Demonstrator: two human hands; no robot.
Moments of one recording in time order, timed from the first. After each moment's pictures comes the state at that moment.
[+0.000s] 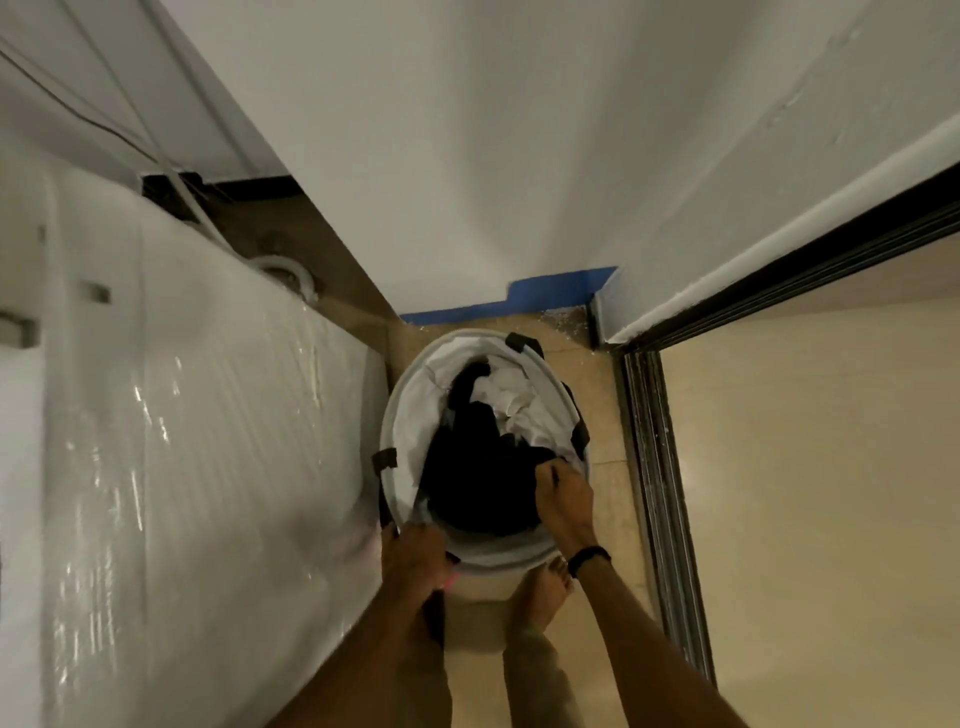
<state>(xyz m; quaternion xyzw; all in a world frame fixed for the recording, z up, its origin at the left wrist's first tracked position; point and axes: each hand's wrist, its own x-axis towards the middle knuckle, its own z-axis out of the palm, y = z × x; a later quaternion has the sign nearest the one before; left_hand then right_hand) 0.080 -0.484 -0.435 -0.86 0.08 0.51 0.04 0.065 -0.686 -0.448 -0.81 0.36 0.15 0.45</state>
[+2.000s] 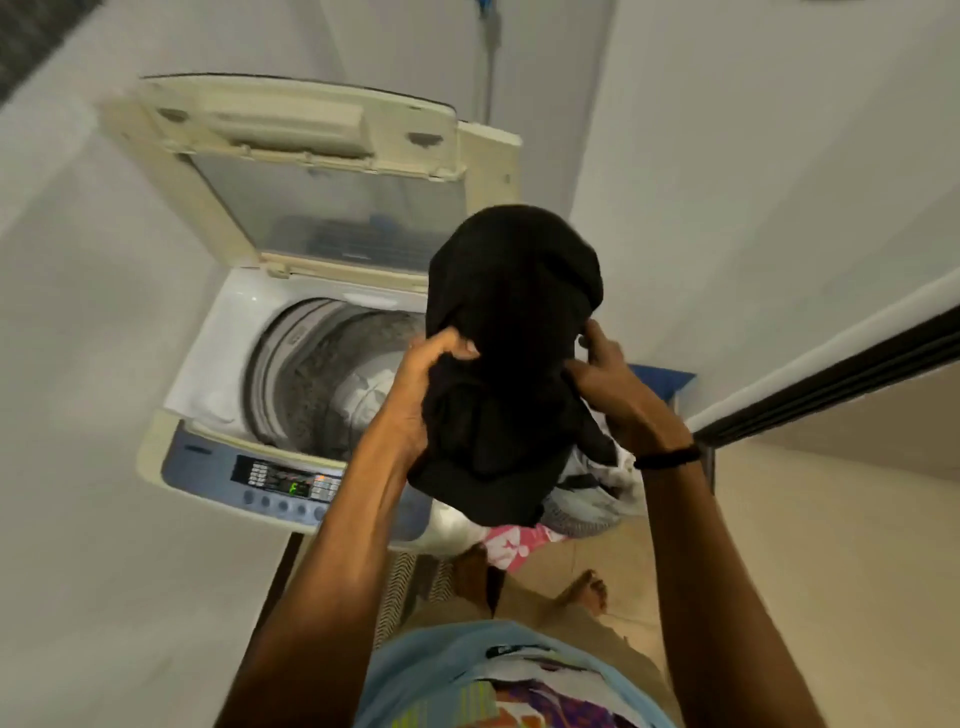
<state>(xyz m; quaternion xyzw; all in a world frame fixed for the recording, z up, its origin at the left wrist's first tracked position) 0.058 -0.316 0.131 -0.63 -0.17 0.13 -0.75 0.089 -0.500 0.090 -0.66 0.17 0.24 0.69</state>
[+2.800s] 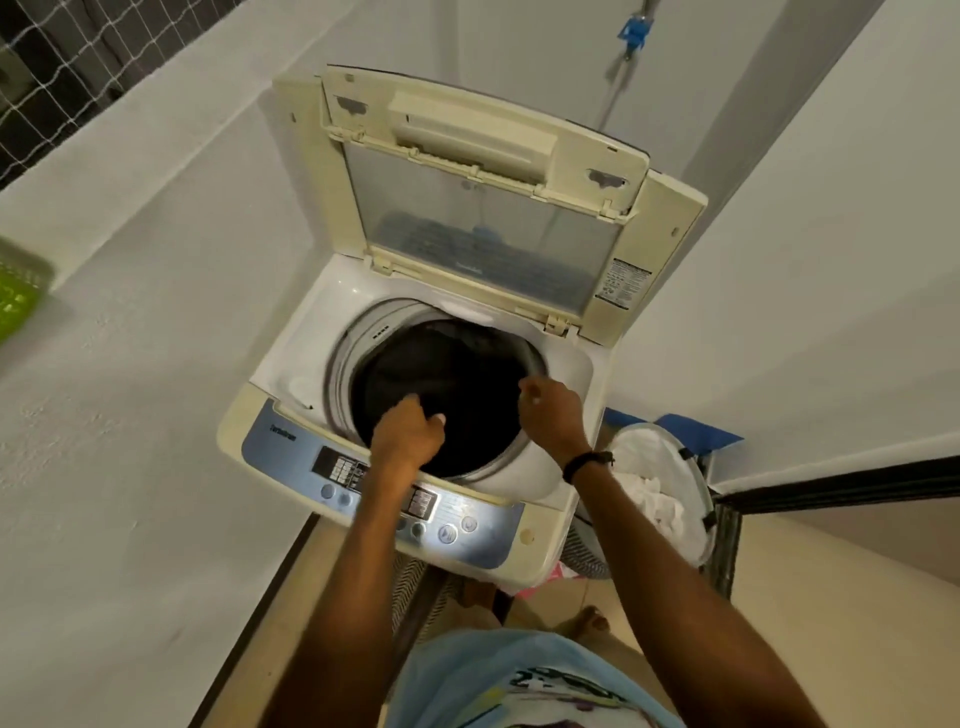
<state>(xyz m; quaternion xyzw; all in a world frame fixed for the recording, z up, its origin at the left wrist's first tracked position) 0.062 -0.137 0.003 -0.87 -0.29 0.22 -0.33 0.124 -0.326 -0.020 -0.92 -0.01 0.18 0.35</state>
